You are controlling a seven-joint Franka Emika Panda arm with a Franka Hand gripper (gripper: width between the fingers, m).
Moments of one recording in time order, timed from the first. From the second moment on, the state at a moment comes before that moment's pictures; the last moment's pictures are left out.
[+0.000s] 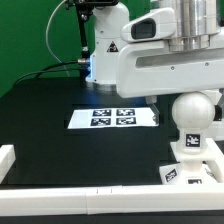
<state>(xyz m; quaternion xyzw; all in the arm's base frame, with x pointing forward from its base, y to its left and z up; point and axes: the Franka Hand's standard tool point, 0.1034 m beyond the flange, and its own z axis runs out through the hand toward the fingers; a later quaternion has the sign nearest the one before) 0.620 0.088 0.108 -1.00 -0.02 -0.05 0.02</state>
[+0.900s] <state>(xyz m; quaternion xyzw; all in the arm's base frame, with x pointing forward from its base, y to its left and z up) 0.621 0.086 0.110 -0.95 0.30 -0.04 0.04</state>
